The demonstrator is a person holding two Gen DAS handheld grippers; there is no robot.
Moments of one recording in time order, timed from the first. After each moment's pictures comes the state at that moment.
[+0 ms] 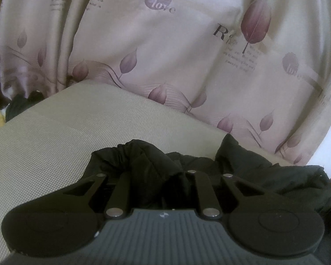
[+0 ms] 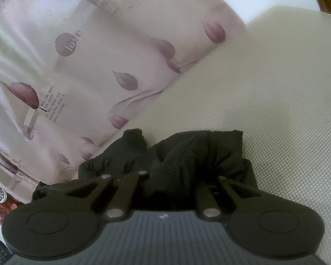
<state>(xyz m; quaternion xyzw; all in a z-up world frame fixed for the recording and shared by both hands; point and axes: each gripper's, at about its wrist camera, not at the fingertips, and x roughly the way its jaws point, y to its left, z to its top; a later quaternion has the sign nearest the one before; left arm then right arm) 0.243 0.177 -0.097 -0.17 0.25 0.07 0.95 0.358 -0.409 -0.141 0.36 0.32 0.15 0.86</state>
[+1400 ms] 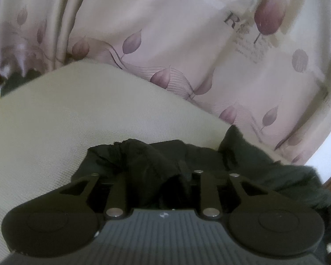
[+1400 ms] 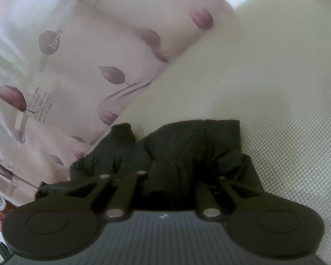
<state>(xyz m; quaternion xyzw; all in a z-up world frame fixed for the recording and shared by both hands) 0.259 0.192 -0.116 -0.22 0.28 0.06 0.93 0.370 -0.405 -0.158 0.39 0.35 0.13 0.85</state>
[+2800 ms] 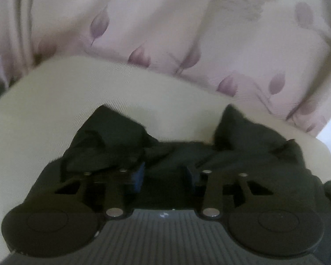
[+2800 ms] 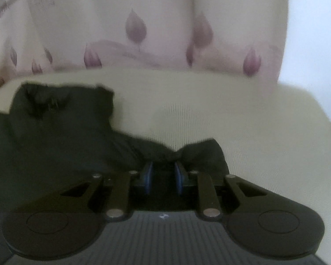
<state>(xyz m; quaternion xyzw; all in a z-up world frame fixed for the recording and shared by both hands) 0.358 0.153 -0.120 -0.14 0.38 0.05 0.91 0.438 -0.318 -0.129 -0.02 0.40 0.11 0.91</state>
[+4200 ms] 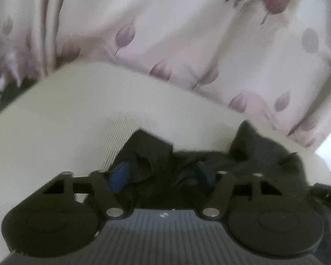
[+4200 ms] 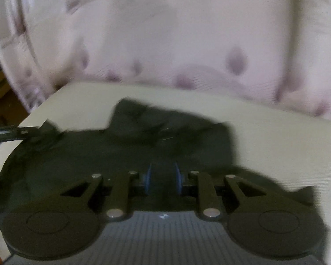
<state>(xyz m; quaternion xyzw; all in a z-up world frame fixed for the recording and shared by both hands) 0.316 0.195 -0.110 -0.16 0.34 0.07 0.92 0.405 -0.167 -0.077 -0.04 0.36 0.24 0.90</state>
